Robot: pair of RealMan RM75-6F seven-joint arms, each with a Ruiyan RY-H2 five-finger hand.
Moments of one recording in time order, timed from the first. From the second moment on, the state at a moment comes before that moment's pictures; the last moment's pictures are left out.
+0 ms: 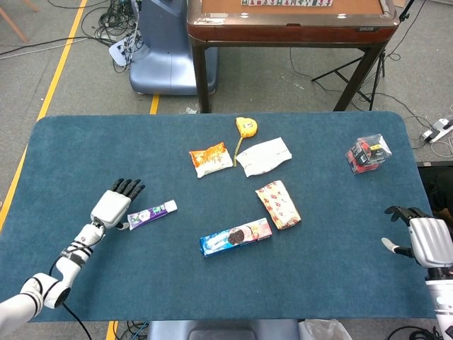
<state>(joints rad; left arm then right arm) -0.64 -1.61 -0.03 -0.88 1.50 0.95 -0.03 0.12 -1.11 0.08 -1.53 -1.45 1.40 0.09</state>
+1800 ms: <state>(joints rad) -0.76 -1.70 -0.10 -0.90 1.41 0.89 0.07 0.11 -1.09 0.08 -1.53 -1.46 1.41 0.13</state>
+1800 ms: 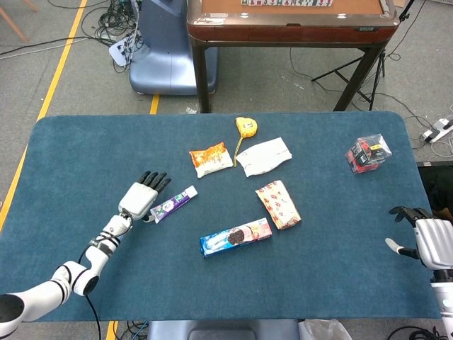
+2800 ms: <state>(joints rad) -0.83 -1.77 -0.14 -0.81 1.38 0.85 0.05 0.11 -1.09 0.08 -1.52 -1.46 1.42 0.15</state>
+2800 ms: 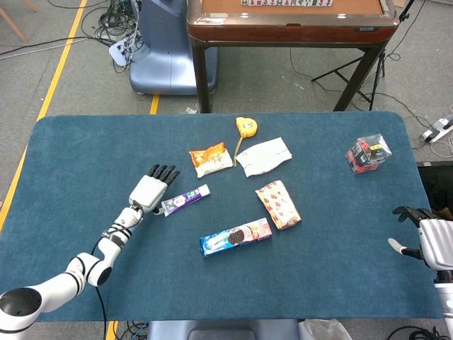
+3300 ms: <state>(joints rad) -0.87 -1.80 -0.15 -0.81 1.38 0.83 0.07 0.10 -1.08 0.08 -1.52 -1.46 1.43 0.16</state>
